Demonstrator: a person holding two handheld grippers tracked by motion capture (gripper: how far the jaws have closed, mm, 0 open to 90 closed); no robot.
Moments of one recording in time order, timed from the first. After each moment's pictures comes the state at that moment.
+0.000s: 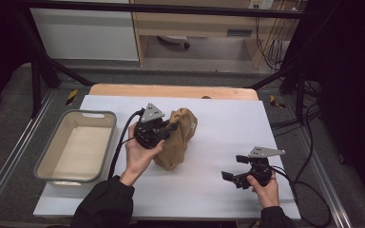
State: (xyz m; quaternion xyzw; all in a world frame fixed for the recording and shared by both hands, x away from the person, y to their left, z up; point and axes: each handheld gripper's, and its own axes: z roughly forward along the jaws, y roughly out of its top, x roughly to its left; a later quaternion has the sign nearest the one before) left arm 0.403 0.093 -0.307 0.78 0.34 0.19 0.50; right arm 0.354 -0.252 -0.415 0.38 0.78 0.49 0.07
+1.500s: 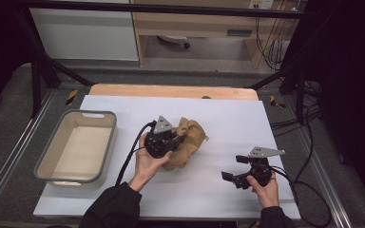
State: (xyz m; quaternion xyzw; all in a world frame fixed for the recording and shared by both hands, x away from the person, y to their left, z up) left arm 0.408 0.076 -0.360 0.80 0.33 0.16 0.47; right arm 0.354 -0.252 -0.415 0.38 0.78 0.49 0.07
